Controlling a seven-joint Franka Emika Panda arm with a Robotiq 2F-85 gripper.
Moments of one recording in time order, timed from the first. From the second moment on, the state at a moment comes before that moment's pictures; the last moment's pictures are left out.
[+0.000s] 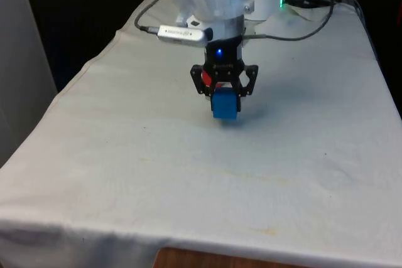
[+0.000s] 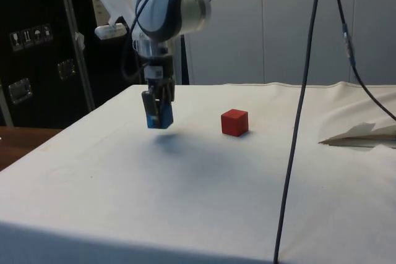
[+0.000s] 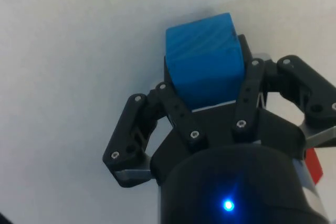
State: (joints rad) arm 0.09 0.54 -0.17 -1.97 0.23 2.56 -0.24
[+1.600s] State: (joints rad) arm 0.09 0.21 -0.19 -2.20 0.21 2.42 -0.26
